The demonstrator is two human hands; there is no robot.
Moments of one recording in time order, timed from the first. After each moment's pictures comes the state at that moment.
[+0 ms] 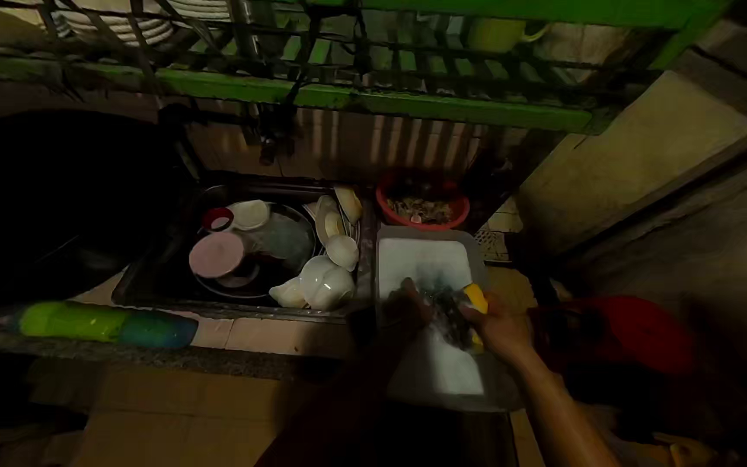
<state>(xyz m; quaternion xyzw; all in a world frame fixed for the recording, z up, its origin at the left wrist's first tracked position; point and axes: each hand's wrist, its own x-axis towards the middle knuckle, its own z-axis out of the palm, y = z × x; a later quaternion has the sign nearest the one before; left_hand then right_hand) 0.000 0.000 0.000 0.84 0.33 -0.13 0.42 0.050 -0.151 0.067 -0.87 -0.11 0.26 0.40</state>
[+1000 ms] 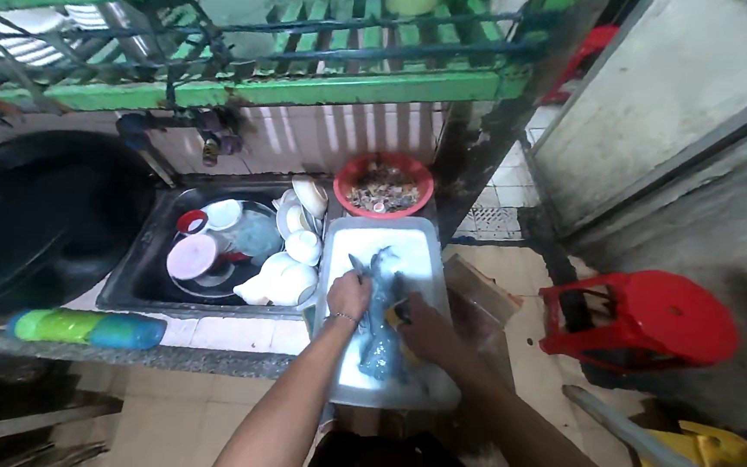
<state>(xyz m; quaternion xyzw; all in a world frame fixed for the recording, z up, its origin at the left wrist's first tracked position) 0.025 -0.004 0.000 0.82 0.45 -0.06 0.35 0.085 -0.167 0.045 -0.86 -0.29 0.39 0.15</state>
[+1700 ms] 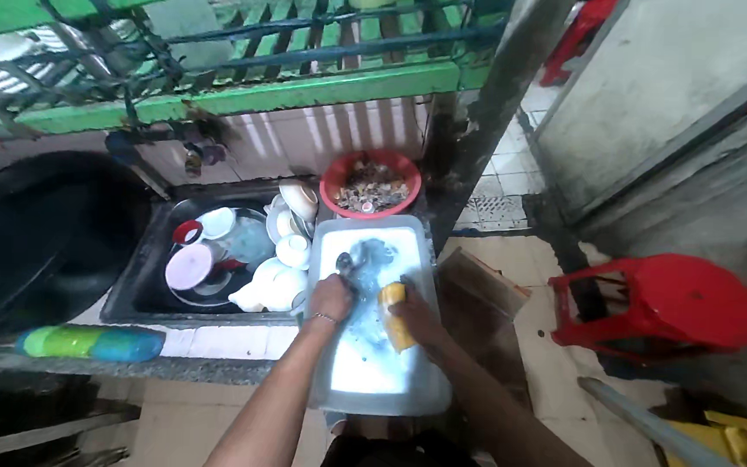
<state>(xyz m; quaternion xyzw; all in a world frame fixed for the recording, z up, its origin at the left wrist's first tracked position) 0.026 -0.002 0.027 0.84 0.44 -0.16 0.28 0.100 -0.173 0.025 -0.73 -0.14 0.47 0.48</state>
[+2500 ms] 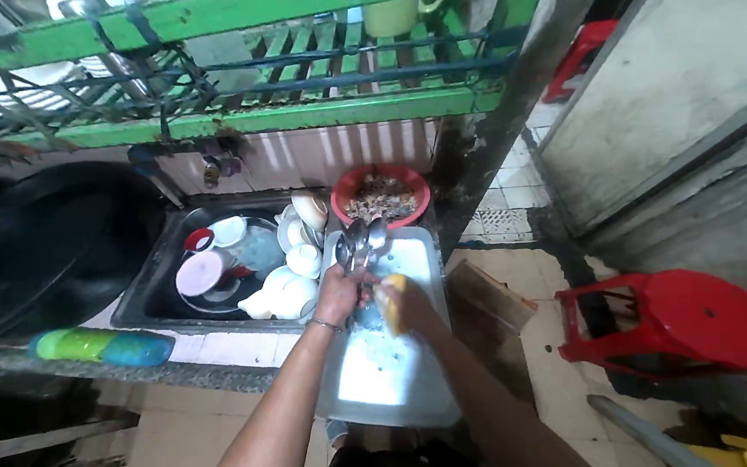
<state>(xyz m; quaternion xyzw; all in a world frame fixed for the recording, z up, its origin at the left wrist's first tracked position) 0.026 -0.003 0.062 0.61 0.40 0.10 0.67 0.115 -0.133 0.007 -0.76 -0.21 0.38 0.49</state>
